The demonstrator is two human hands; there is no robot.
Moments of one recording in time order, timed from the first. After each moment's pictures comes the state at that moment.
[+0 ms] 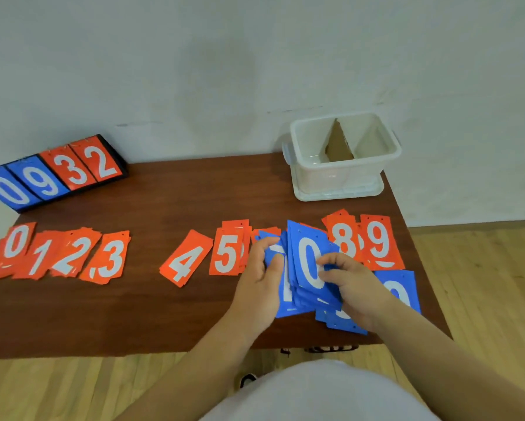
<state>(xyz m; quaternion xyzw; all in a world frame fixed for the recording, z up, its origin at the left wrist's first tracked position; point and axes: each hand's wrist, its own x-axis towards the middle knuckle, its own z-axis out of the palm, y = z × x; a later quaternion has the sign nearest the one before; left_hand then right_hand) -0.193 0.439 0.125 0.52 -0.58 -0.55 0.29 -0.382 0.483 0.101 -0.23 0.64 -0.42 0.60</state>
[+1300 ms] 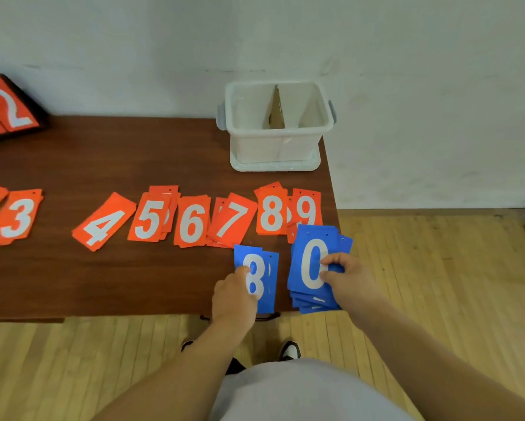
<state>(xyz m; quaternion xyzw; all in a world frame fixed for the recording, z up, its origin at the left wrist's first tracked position) -0.314 0.523 -0.019 0.67 -0.67 -0.32 0.01 -0.524 0.573 0.074 -0.22 0.80 -0.32 0.45</state>
